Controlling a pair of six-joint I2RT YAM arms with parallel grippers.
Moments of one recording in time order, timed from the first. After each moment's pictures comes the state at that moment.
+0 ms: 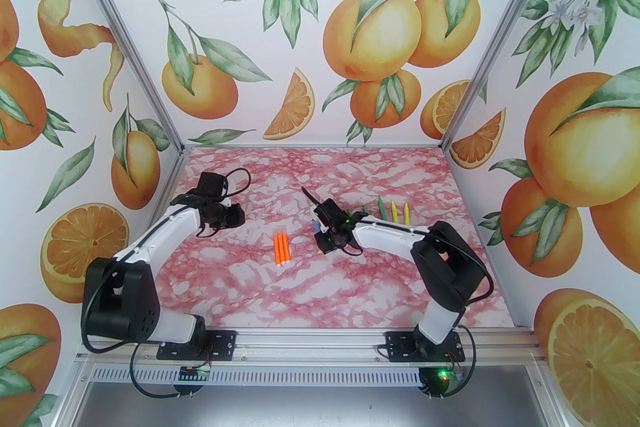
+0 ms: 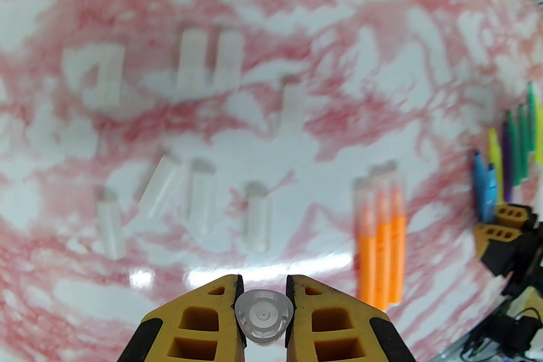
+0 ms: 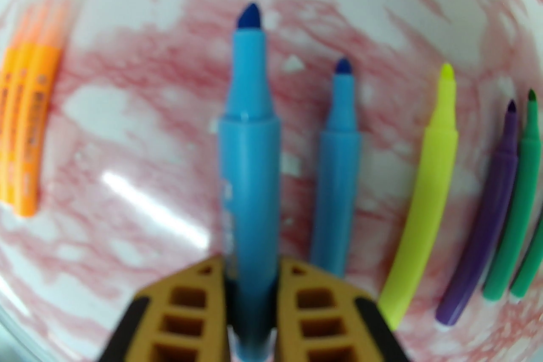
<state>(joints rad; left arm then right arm) -0.14 1.47 1.00 -0.71 0.15 -0.25 0.72 1.78 1.05 -0.44 0.01 0.23</state>
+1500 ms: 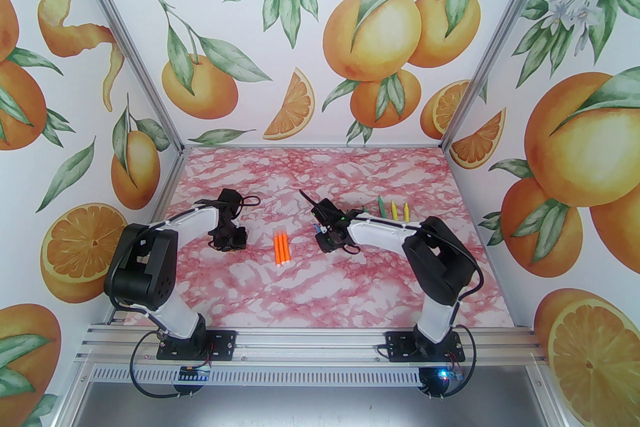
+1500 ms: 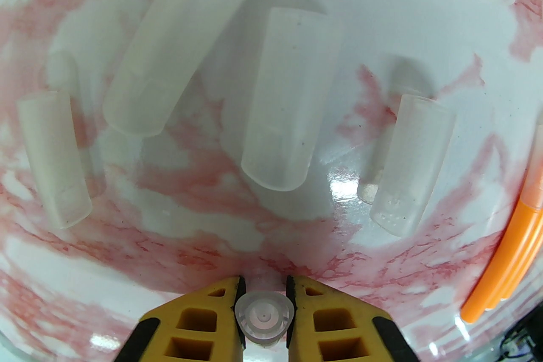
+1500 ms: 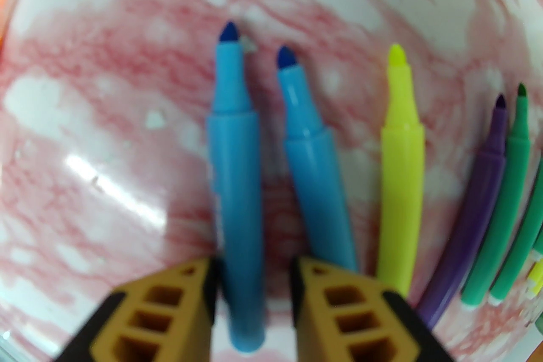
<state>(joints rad) -0.20 1.67 0.93 -0.76 0.05 -0.29 0.72 1.82 1.10 -0.50 0.08 0.19</state>
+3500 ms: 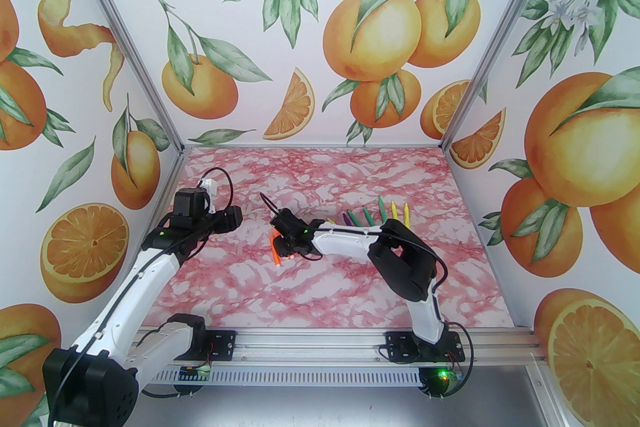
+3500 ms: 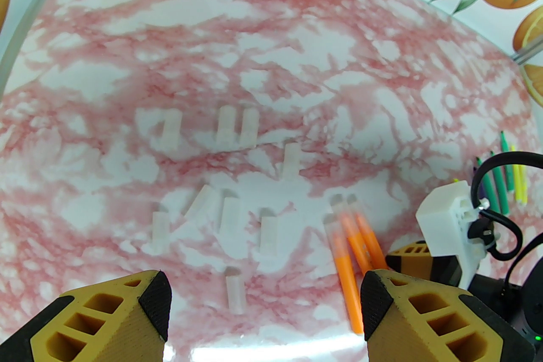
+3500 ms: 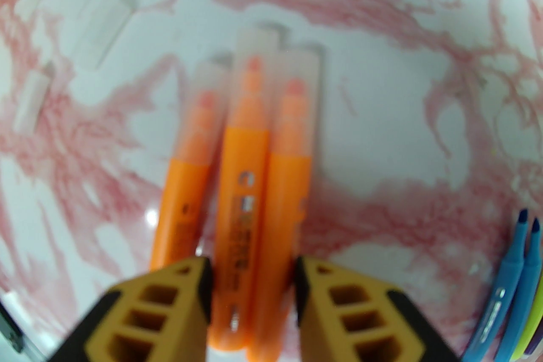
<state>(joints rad) -0.13 1.03 0.81 -0.55 0.08 -0.29 0.96 2.04 1.33 -0.32 0.07 0.41</state>
